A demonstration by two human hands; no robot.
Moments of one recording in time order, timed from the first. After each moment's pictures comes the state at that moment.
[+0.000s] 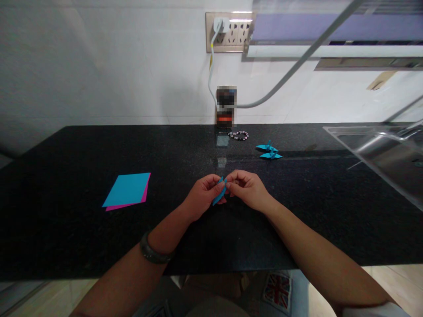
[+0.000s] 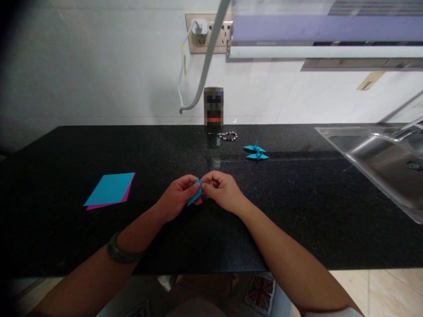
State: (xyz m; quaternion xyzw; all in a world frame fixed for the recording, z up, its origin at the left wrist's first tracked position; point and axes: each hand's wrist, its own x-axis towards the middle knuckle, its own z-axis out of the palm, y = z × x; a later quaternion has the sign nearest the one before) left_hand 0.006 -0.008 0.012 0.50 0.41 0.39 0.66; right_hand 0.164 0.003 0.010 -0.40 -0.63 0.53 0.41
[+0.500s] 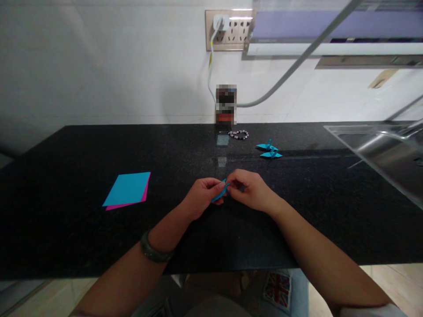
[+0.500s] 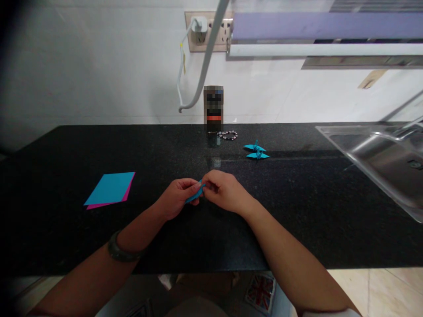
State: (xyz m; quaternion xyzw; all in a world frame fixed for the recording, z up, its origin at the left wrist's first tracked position) left_hand 0.004 -0.005 0.006 0.49 0.43 0.37 0.66; right_hand 0.177 0.002 0.025 -0.36 -0.84 0.25 0.32
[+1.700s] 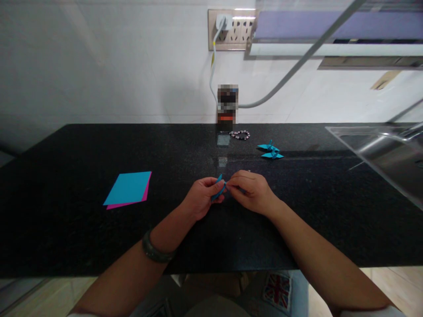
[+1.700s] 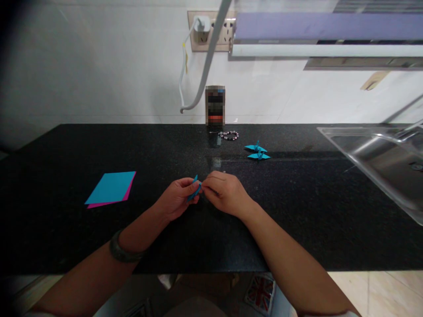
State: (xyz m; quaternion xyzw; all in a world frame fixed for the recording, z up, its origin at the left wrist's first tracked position) left_hand 0.008 -0.007 0.003 0.35 0.41 0.43 0.73; right_hand 0.178 0.002 0.019 -0.29 -0.88 0.12 0.36
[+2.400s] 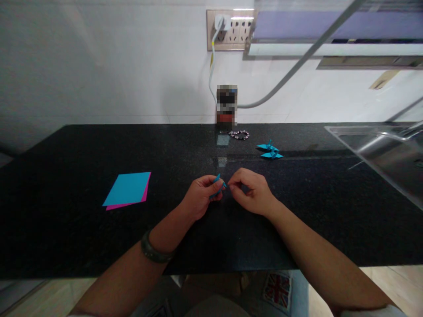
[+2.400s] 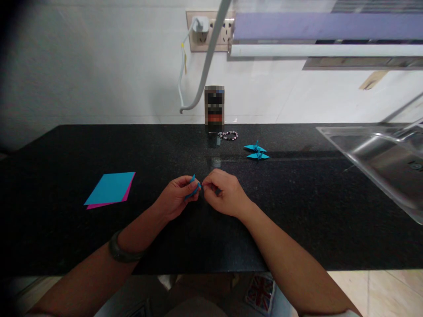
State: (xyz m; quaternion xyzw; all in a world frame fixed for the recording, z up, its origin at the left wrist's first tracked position) left_hand 0.007 -0.007 0.005 0.39 0.39 0.45 0.70; right_hand 0.174 -0.003 0.023 -0.32 -0.83 0.19 0.41
